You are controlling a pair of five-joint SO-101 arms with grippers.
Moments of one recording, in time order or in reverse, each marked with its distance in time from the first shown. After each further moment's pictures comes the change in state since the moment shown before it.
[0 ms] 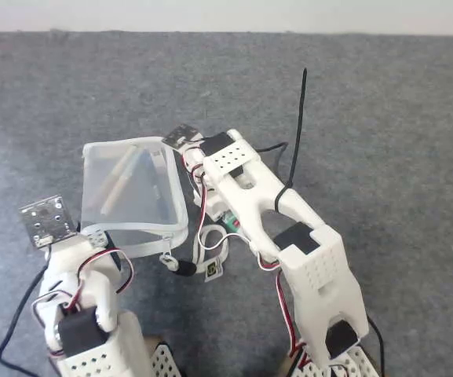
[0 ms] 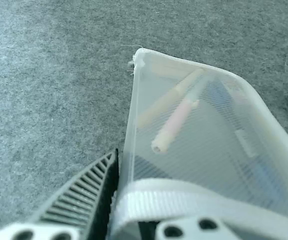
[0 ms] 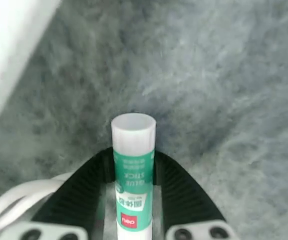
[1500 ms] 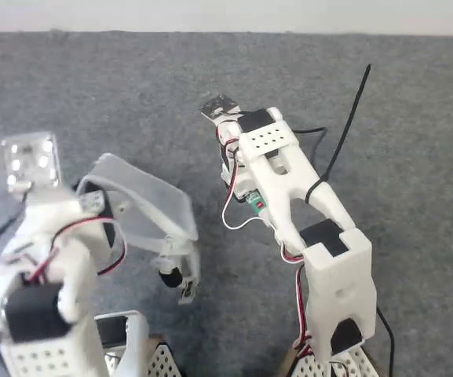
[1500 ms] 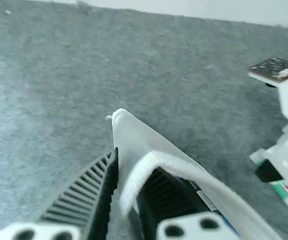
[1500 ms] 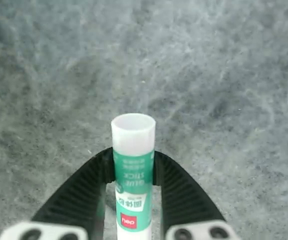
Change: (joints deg) left arm 12.2 36.3 -50.9 14.2 -1.8; right arm 9.4 -7.1 0.0 3.5 -0.2
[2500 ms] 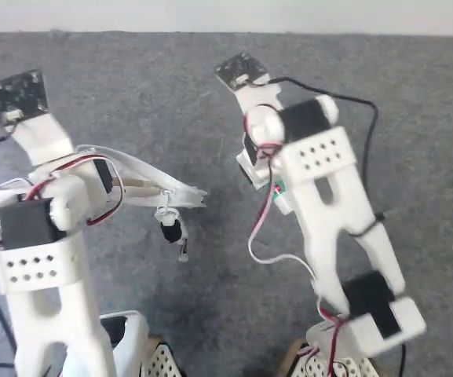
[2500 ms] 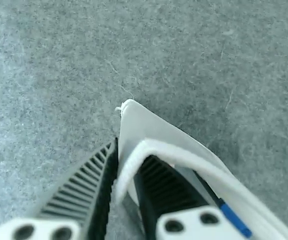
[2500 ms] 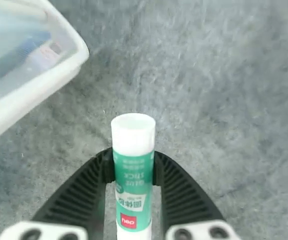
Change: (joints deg) left arm -0.4 26.1 -13.0 1.6 10.1; right arm 1.5 -31.3 0.0 14.2 0.0
